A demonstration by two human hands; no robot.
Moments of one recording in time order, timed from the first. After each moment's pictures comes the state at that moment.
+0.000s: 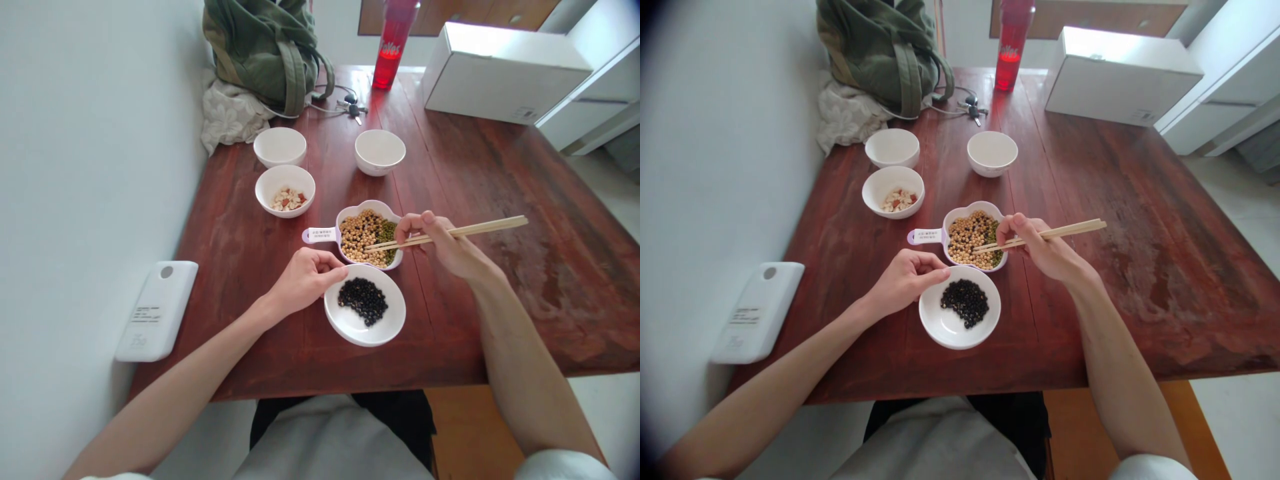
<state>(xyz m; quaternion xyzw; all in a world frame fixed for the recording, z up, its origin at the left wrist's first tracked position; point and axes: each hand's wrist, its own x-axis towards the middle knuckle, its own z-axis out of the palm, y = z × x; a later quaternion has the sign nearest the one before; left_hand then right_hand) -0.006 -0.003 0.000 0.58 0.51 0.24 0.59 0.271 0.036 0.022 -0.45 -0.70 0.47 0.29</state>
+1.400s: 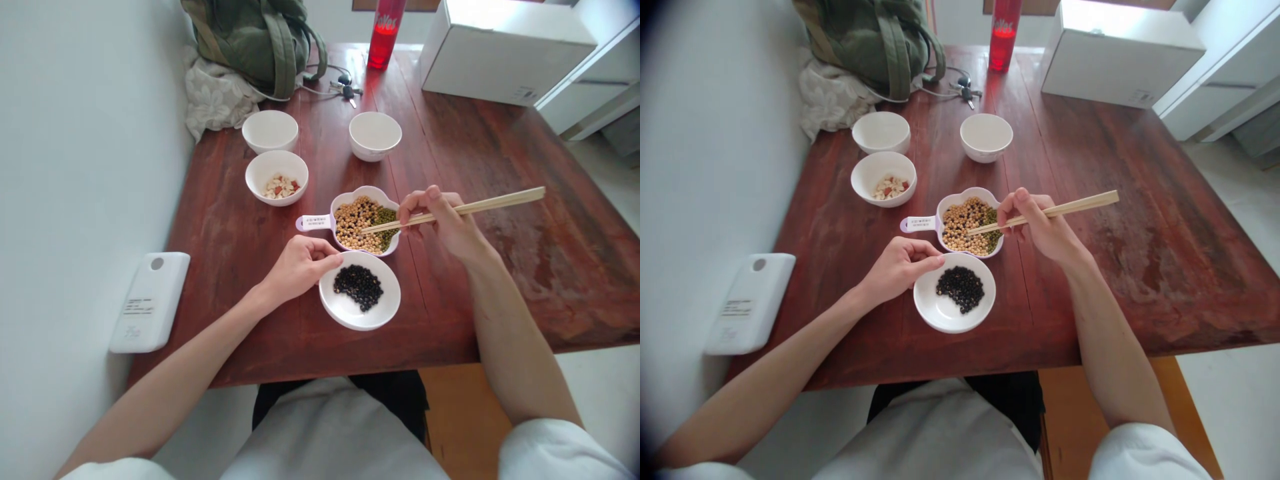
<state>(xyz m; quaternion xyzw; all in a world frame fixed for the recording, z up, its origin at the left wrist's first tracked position) -0.003 -0.003 0.005 0.58 0.52 0.25 0.58 0.270 0.037 0.028 -0.45 -0.65 0.48 0.38</state>
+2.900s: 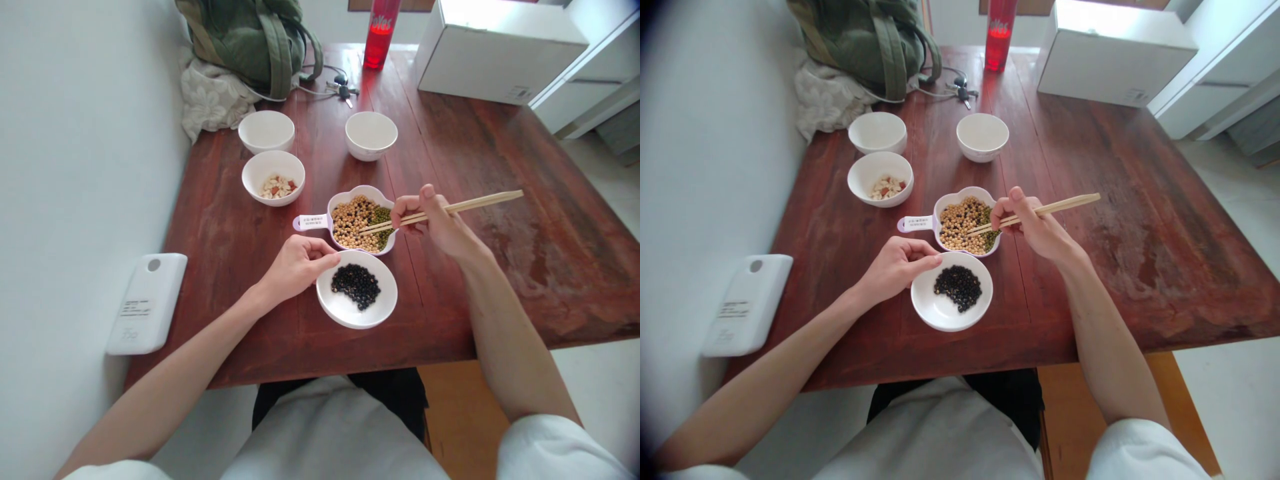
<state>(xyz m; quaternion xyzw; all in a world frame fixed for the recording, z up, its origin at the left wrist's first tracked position) -0.005 -0.002 0.002 0.57 0.51 0.24 0.59 0.271 0.040 0.020 -0.46 -0.68 0.47 0.32</state>
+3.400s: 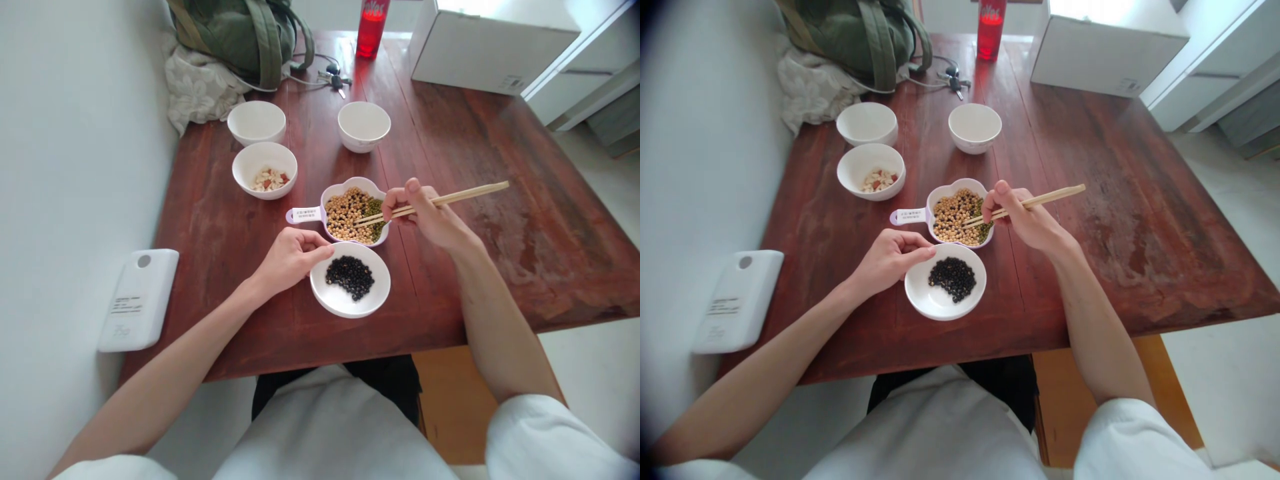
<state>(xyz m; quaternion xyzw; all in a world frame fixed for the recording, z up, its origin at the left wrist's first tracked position) -0.004 -0.002 0.002 0.58 0.51 0.25 0.58 0.269 0.038 0.022 -0.46 -0.69 0.45 0.32</state>
